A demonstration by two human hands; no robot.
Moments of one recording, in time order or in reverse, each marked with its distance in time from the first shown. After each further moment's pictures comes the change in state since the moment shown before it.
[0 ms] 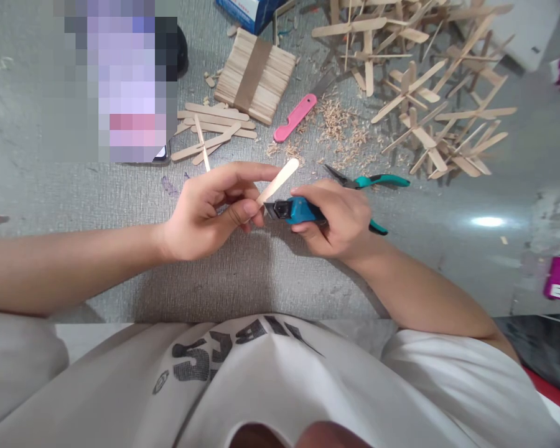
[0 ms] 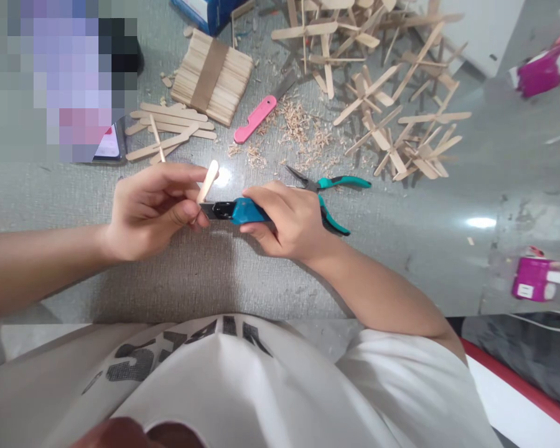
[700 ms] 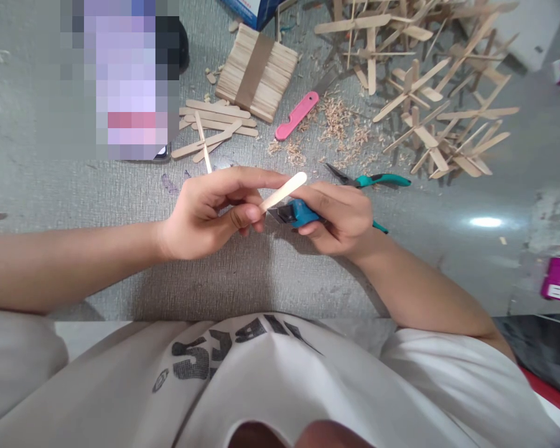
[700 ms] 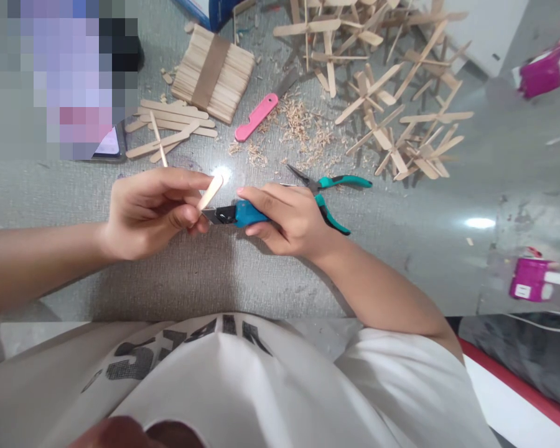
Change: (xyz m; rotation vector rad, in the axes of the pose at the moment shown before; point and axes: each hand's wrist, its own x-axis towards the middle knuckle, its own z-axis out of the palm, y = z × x) left_hand 0.001 0.009 -0.002 0.009 -0.077 -0.026; right_hand 0.000 0.008 -0.006 0.143 -0.143 0.000
